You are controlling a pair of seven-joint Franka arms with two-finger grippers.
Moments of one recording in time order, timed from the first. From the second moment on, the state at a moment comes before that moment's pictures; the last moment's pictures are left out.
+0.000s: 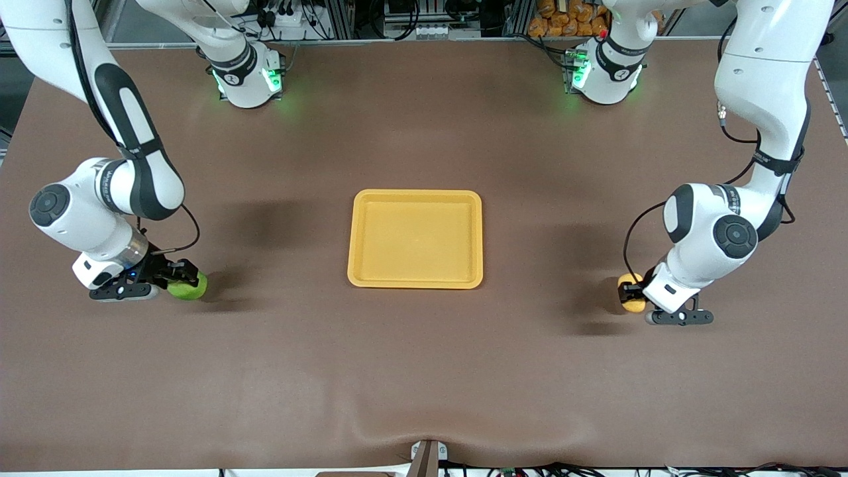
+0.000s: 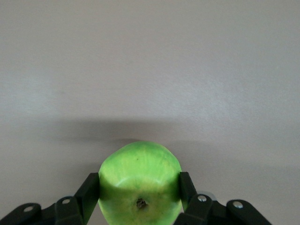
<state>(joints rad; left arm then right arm) 0.06 0.54 -0.14 -1.89 0.09 2.53 -0.12 -0.04 0.36 -0.04 -2.07 0.16 2.56 -0.27</state>
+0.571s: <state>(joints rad) -0.05 0.49 -0.18 -1.89 0.09 2.49 -0.25 0.05 0.27 0.00 -2.04 0.16 2.46 -0.10</state>
